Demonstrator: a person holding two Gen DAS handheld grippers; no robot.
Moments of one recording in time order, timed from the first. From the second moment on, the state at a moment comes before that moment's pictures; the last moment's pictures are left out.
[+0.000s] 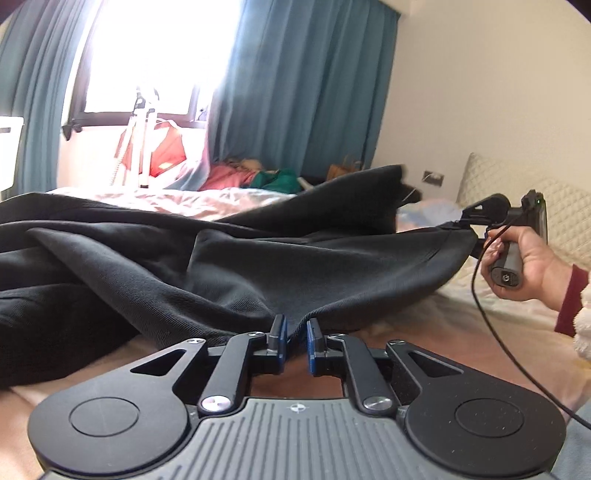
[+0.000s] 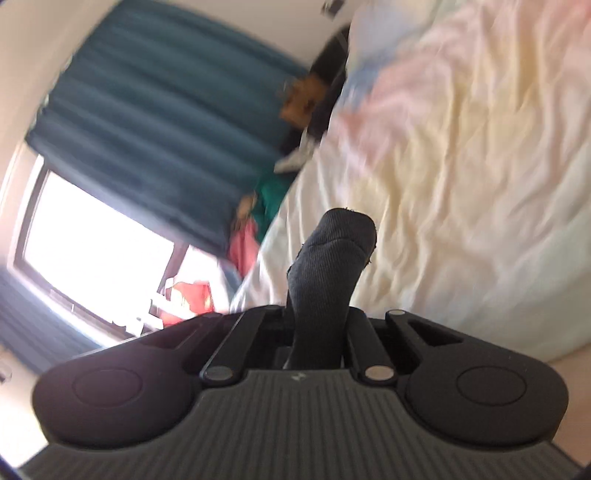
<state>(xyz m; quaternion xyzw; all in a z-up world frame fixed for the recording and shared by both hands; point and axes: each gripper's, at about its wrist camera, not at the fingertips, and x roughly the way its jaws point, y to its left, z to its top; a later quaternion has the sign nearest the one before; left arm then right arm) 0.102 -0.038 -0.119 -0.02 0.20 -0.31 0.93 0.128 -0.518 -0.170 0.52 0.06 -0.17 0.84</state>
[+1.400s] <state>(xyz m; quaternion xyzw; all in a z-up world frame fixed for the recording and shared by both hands) 0.135 0.222 -0.143 -0.64 0.21 0.09 0.73 0.048 -0.559 -0.218 0.63 0.04 -0.24 0.73</state>
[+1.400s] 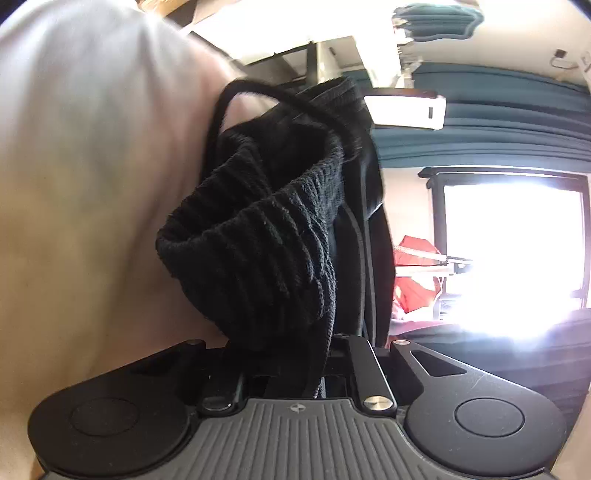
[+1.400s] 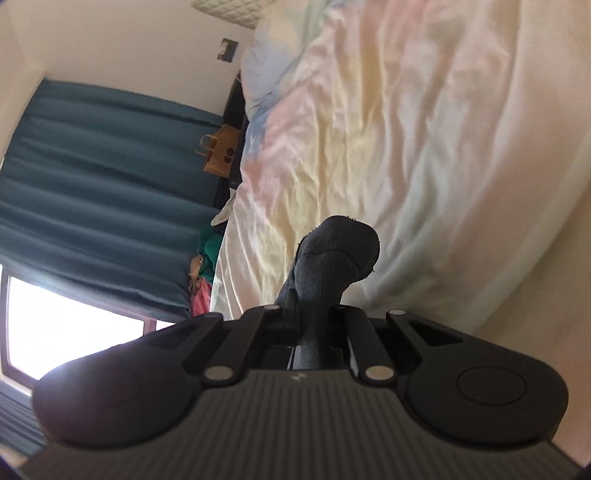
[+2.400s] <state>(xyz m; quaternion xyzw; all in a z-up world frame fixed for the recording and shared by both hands) 0.057 0.335 -0.085 -0.45 0.38 0.14 0.79 0.015 -0.556 -0.195 0.50 0.19 -0.41 0.74</state>
